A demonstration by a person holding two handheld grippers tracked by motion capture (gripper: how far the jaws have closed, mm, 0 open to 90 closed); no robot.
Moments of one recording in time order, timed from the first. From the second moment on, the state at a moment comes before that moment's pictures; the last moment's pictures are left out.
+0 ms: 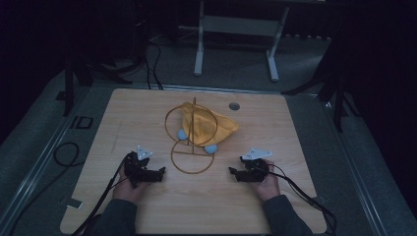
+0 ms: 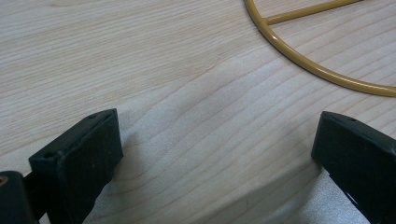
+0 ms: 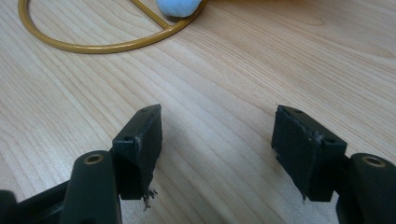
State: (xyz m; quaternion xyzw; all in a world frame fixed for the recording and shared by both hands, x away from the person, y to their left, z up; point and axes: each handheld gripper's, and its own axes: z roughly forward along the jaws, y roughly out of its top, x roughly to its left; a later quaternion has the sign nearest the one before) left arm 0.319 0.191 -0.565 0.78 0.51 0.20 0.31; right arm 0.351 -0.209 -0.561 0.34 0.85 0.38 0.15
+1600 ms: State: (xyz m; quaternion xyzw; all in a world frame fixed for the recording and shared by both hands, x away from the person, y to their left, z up) left arm 0.319 0.191 -0.565 0.78 0.51 0.20 0.31; right arm 0.379 -0.176 -0.529 0.26 0.89 0.35 0.11
